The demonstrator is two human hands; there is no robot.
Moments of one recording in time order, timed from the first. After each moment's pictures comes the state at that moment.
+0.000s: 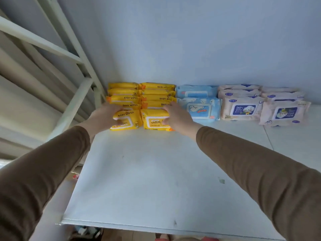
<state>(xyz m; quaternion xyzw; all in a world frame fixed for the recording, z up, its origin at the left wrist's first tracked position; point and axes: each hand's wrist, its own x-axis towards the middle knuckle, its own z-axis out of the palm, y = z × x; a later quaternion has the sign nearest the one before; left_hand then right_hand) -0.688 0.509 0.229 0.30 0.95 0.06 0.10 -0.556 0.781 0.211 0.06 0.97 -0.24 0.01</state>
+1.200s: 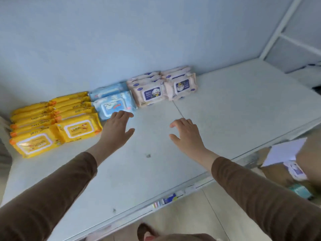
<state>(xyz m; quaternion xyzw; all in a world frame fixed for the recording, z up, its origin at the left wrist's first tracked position) -0.465 0.737 0.223 0.52 0.84 0.15 -0.02 -0.239 0.897 0.202 0.30 0.93 -0.18 -0.14</state>
